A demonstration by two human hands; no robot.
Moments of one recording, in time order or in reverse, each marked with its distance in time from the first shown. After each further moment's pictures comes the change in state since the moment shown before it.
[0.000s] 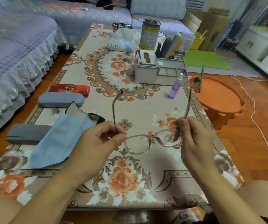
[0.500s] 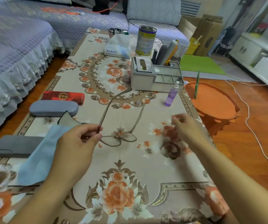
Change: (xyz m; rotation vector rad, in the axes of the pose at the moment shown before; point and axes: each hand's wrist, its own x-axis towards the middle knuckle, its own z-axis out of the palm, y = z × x) left_hand 0.026 -0.013 -0.017 0.270 0.333 -0.078; right_hand 0.094 0.060 0.012 -0.133 -0.216 0.573
